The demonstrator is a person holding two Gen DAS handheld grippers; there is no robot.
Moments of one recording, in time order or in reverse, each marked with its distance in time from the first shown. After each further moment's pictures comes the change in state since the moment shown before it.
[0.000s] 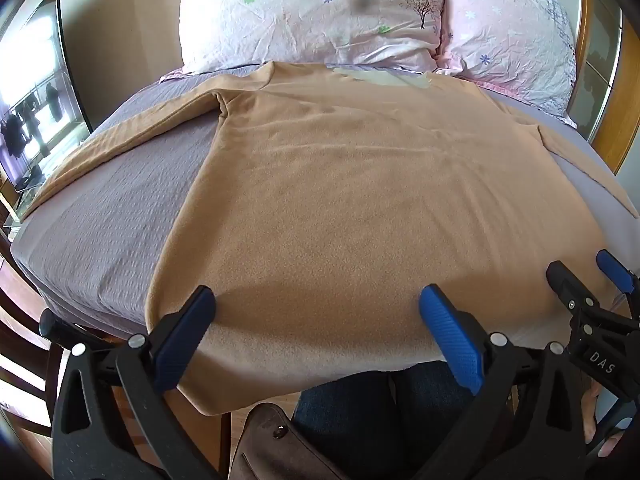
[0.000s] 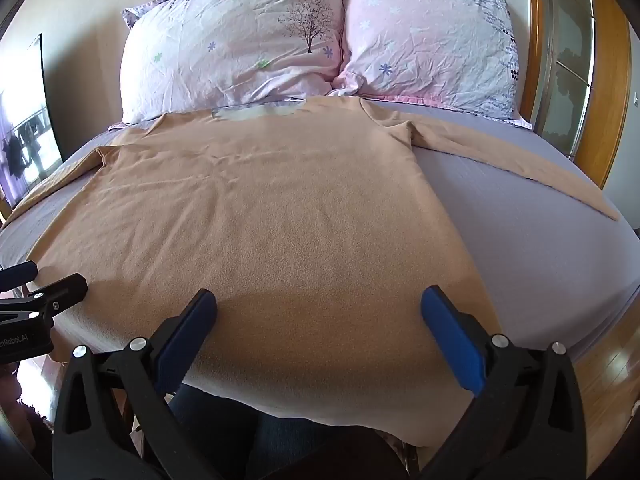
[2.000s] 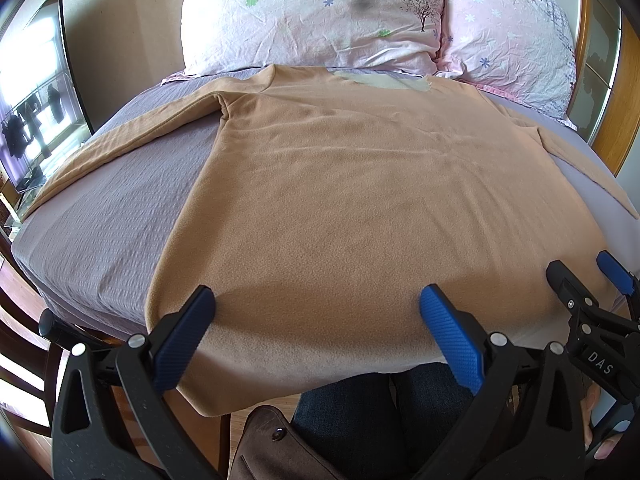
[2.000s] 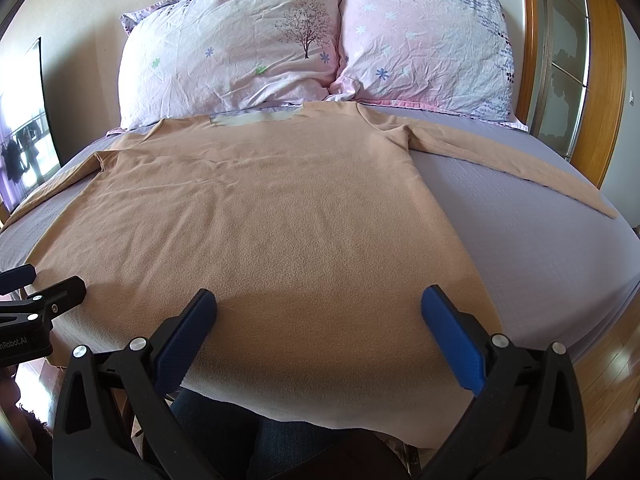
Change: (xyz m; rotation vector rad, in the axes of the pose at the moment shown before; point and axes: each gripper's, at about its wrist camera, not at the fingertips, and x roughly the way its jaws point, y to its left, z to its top) left arm 0.000 0.000 0.000 0.000 -0.009 0.000; right arm -0.002 -0.001 -0.001 0.002 -0.019 -0.004
